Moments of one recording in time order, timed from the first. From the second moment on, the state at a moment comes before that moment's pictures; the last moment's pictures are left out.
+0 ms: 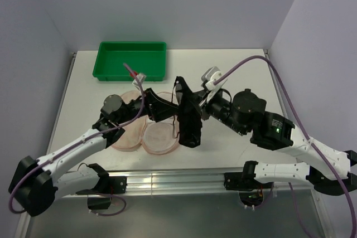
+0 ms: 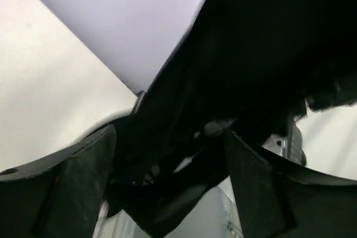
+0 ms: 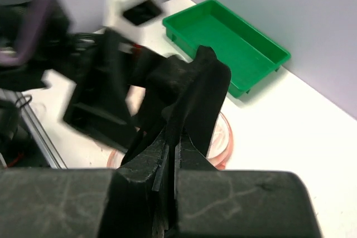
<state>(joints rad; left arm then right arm) -0.67 1.12 0.63 0.72 0.64 -1.04 1.19 0.93 1.26 -0.43 0.37 -0.06</state>
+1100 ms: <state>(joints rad) -0.65 0.24 0.34 0.11 0.04 -0.71 0.91 1.23 1.18 -0.17 -0.40 0.17</state>
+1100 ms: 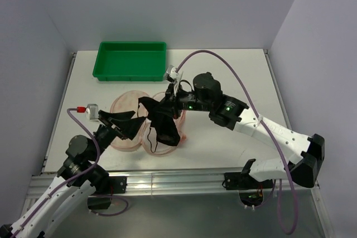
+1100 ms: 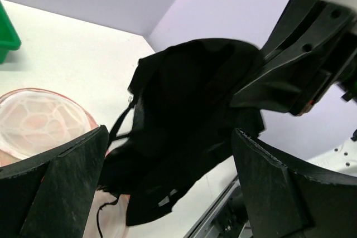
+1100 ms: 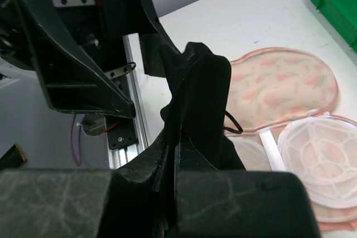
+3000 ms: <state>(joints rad) -0.65 0.28 0.44 -0.05 -0.06 -0.69 0.78 1.47 1.04 0.32 -0.79 0.42</state>
